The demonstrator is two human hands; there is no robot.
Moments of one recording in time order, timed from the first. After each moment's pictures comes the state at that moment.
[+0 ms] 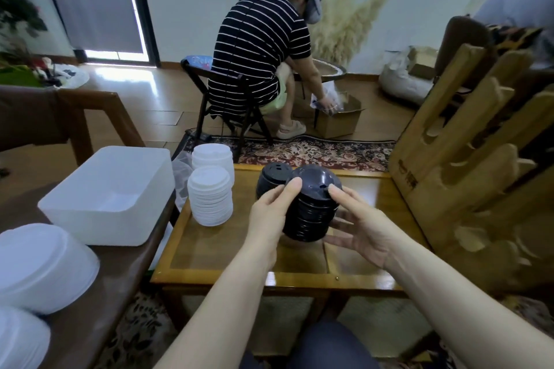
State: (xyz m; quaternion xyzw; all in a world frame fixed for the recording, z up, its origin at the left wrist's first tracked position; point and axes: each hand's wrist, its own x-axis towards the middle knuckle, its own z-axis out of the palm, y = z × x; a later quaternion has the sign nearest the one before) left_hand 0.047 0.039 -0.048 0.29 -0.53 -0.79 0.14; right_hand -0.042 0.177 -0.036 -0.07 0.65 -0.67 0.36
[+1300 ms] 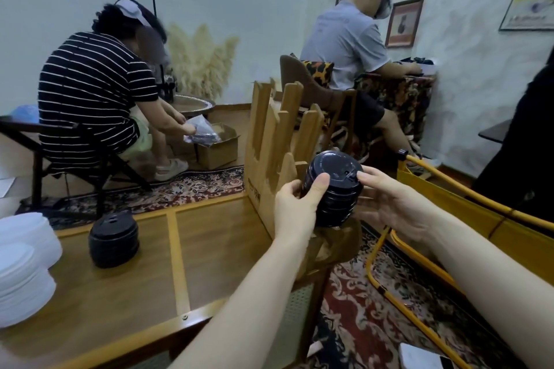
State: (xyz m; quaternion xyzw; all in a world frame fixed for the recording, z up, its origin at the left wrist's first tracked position) left_hand -0.046 0.292 0.031 0.08 -0.65 -0.75 0.08; right_hand -0.093 0.467 0.050 -0.11 0.72 -0.67 0.13
